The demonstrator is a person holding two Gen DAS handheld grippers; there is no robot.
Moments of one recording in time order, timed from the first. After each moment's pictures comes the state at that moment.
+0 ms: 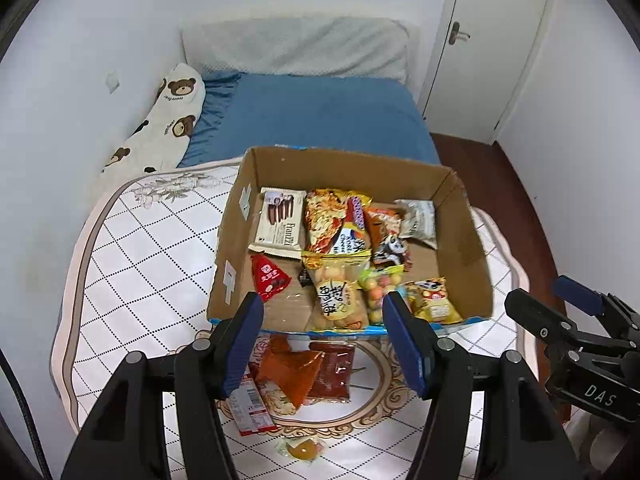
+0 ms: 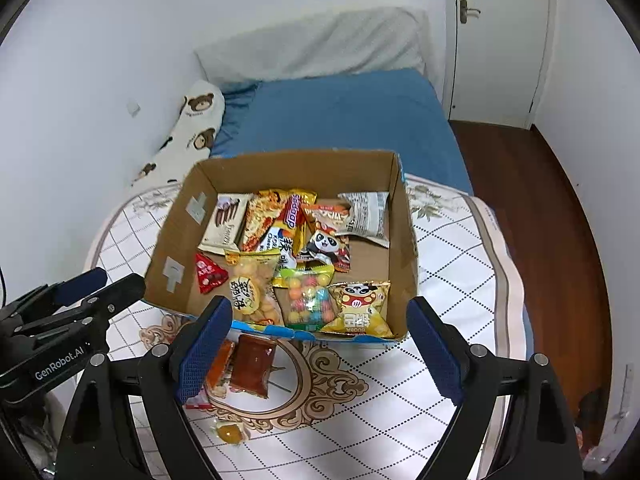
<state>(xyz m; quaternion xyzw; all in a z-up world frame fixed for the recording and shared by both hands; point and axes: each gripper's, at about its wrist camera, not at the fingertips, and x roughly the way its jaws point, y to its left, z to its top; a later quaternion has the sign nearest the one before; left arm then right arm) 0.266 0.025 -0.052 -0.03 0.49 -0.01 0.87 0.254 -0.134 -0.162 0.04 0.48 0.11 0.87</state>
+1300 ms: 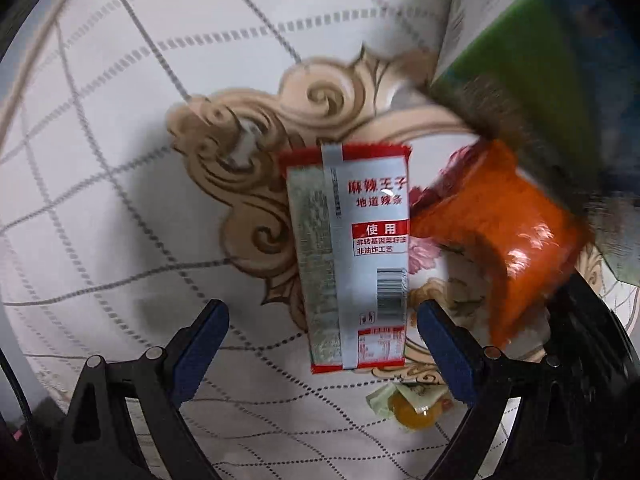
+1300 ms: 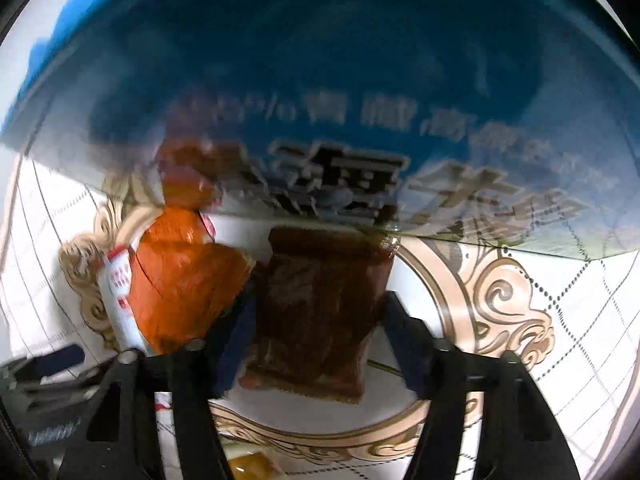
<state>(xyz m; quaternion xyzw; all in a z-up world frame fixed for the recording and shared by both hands) 0.230 0.148 -0.316 -0.15 0.72 0.13 0.67 0.246 0.013 -0.410 -0.02 0.62 0.12 0.77</state>
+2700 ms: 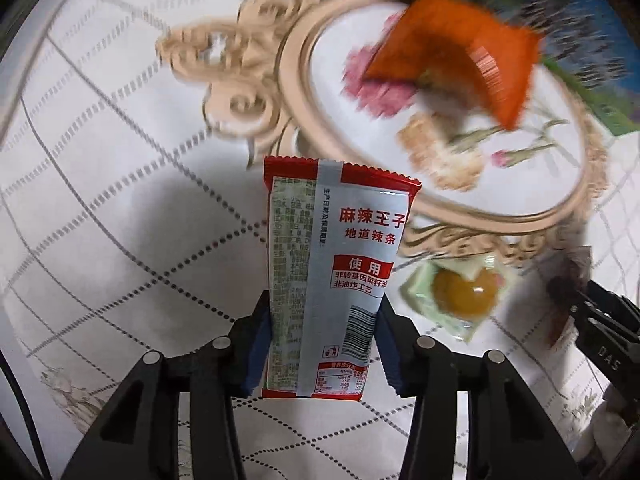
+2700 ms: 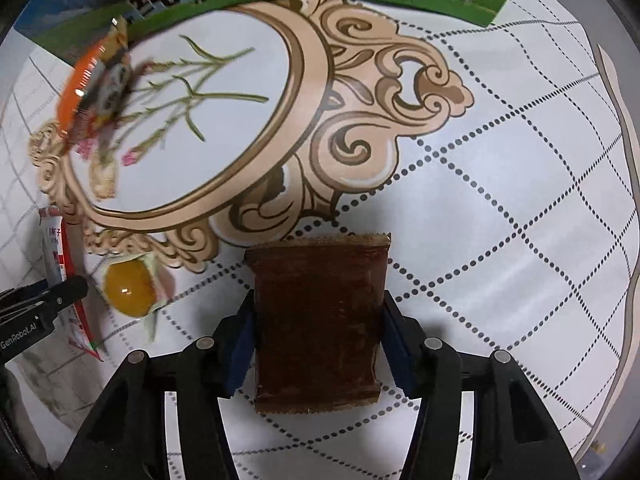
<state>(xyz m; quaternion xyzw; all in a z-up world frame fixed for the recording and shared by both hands) 0.159 0.101 -0.292 -0.04 0.71 0.05 0.70 0.109 -0.077 -0.431 0.02 0.68 0.07 0.73</state>
